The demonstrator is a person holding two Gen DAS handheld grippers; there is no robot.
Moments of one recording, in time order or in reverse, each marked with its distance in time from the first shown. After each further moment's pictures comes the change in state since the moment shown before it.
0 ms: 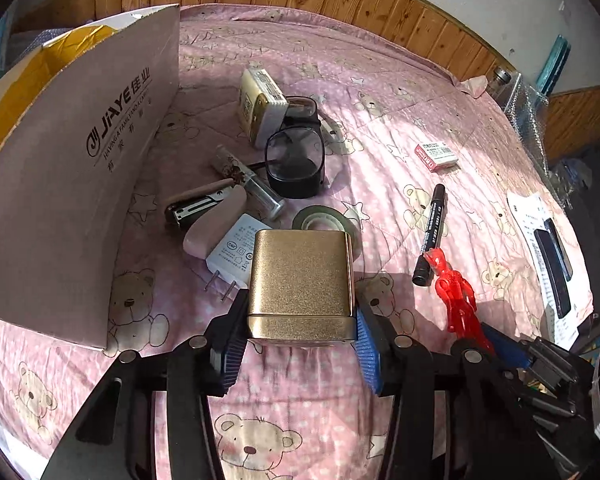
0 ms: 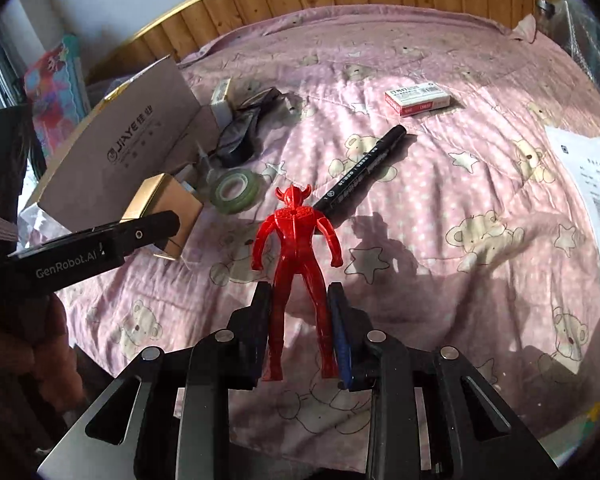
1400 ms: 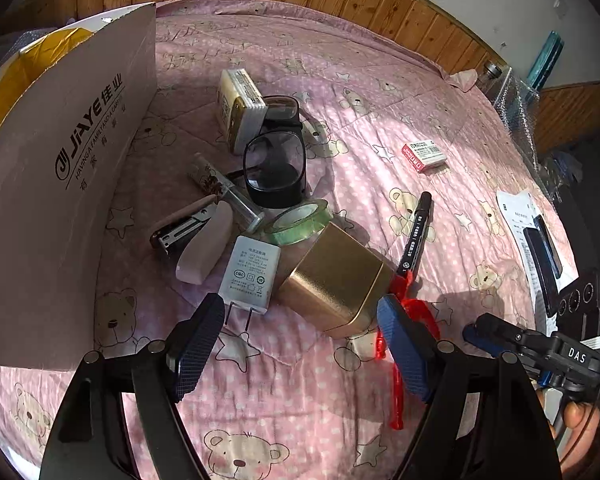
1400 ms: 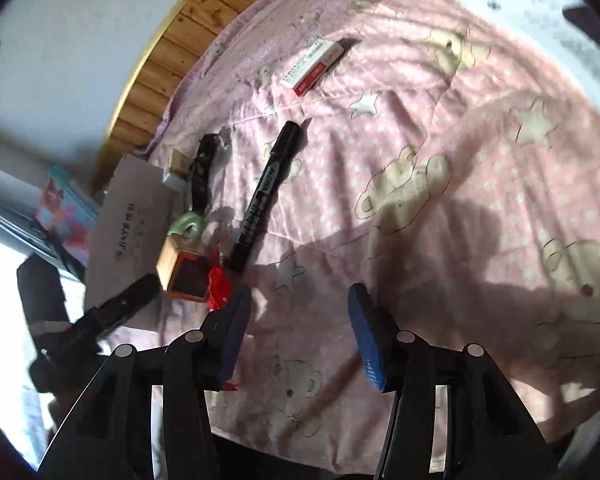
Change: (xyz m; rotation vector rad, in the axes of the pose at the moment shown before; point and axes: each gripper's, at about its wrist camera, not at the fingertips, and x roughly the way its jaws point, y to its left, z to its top) left arm 0.012 -0.006 0.016 0.004 0.035 -0.067; right arm -0.001 -0.098 0.006 0.344 0.004 0.160
